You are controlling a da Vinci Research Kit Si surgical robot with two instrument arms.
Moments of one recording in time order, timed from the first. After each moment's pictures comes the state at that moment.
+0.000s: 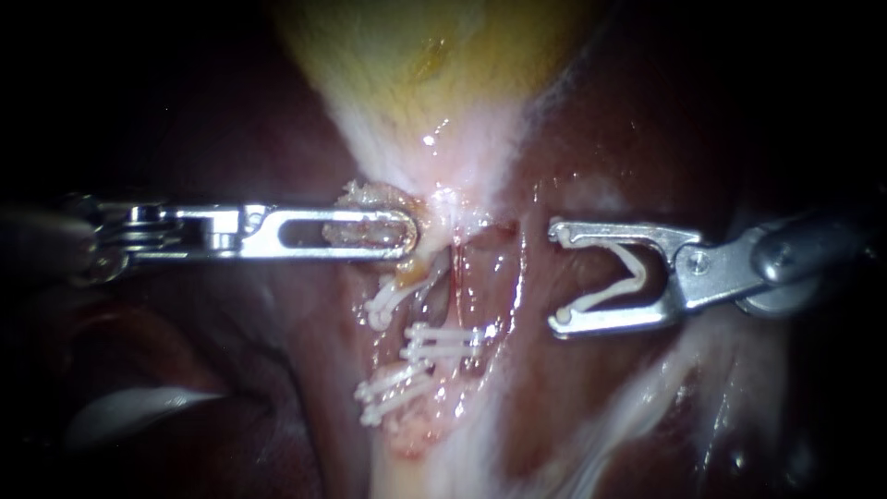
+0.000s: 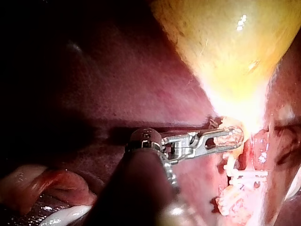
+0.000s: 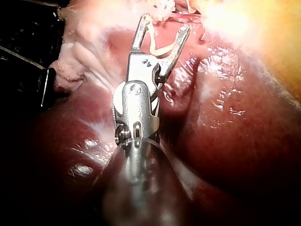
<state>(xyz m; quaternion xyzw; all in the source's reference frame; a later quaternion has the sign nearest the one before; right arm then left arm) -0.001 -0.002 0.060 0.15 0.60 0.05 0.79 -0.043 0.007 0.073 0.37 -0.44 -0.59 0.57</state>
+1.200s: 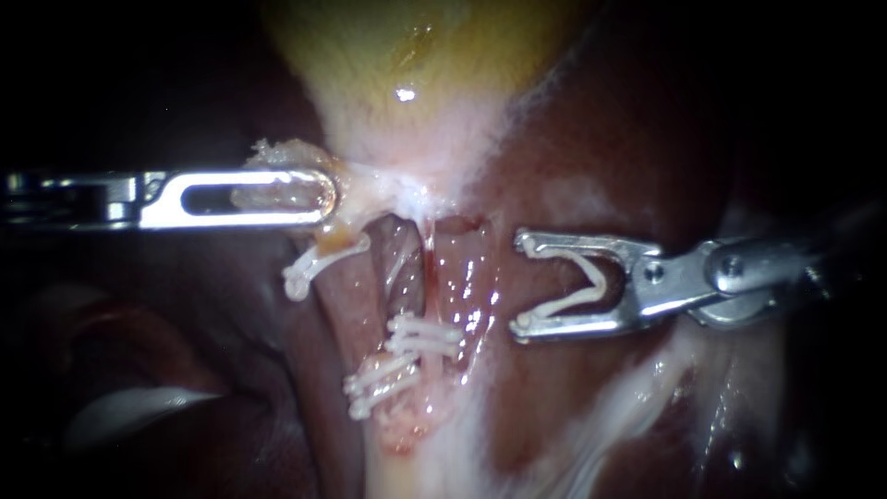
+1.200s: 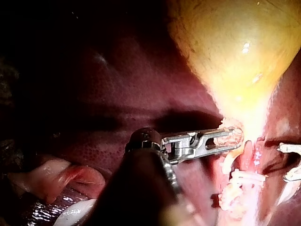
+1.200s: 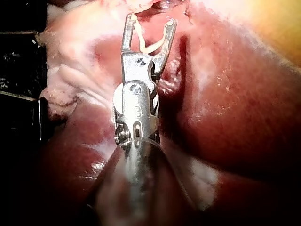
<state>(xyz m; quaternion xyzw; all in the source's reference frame) 0.004 -0.004 0.064 0.19 0.58 0.12 0.78 -0.036 0.008 0.064 0.36 -0.45 -0.60 0.55</state>
